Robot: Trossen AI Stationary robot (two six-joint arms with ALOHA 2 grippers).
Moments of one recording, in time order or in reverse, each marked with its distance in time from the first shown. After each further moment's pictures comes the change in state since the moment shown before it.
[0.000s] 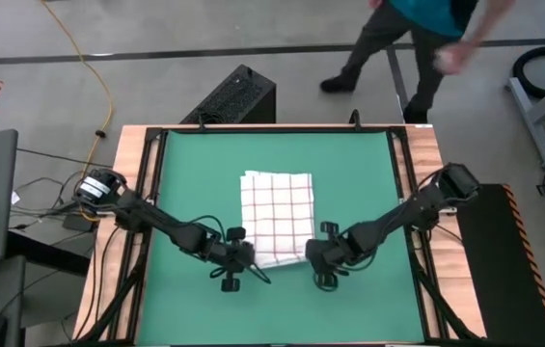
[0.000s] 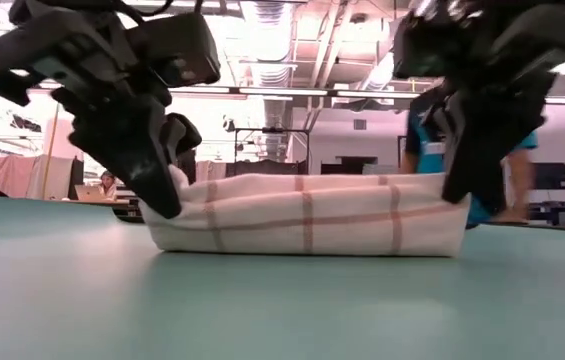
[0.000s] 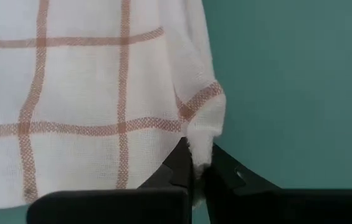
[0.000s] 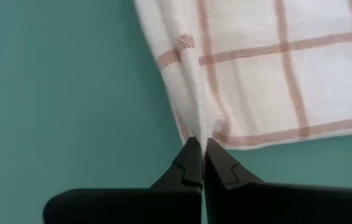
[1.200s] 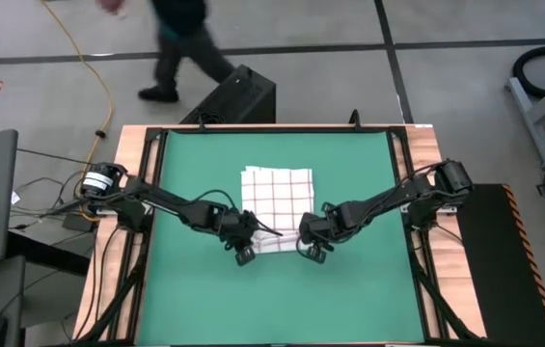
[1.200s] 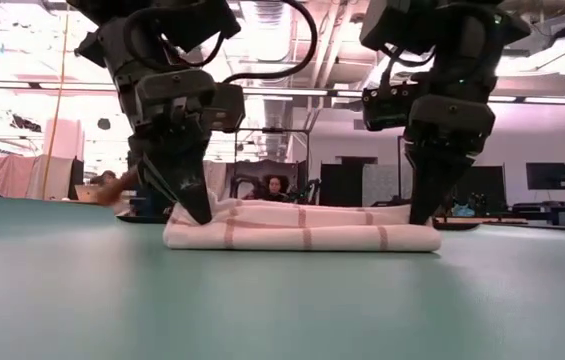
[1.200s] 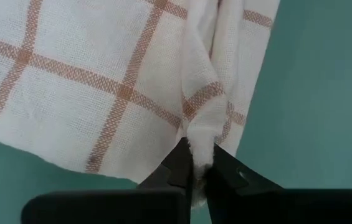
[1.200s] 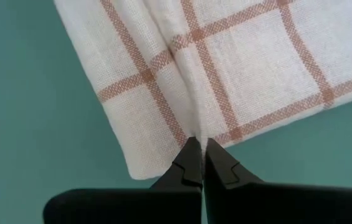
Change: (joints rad) left arm 0.231 -0.006 0.002 -0.079 0.123 -0.272; right arm -0.217 0.034 -0.030 -0.023 -0.041 0.042
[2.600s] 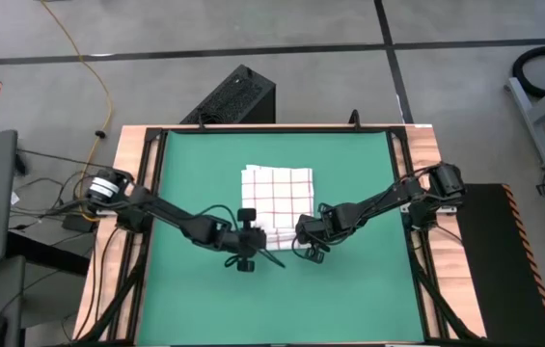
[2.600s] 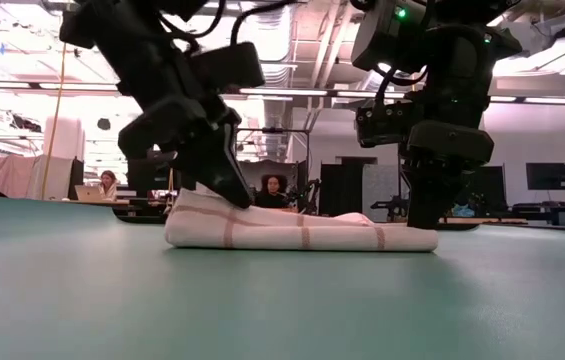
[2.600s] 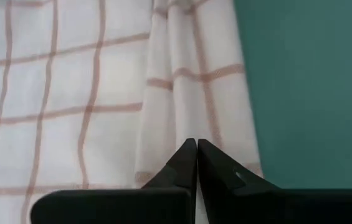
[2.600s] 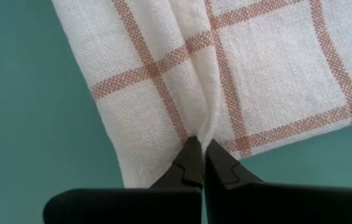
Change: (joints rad) left arm -0.131 0.072 0.065 0.103 -0.380 0.543; right arm 0.006 0.120 0.008 0.058 -0.041 -0.057
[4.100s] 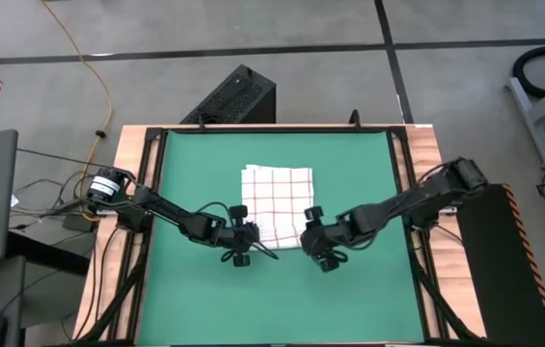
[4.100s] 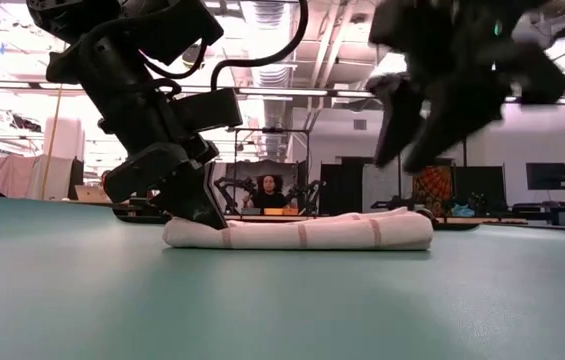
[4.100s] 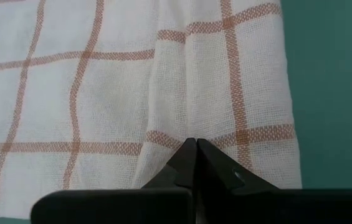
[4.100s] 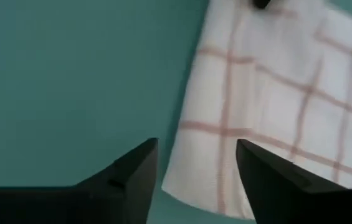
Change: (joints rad) left arm 0.036 0.000 -0.148 0.123 0.016 -0.077; right arm 0.117 -0.213 -0.002 0.084 0.108 -0.613
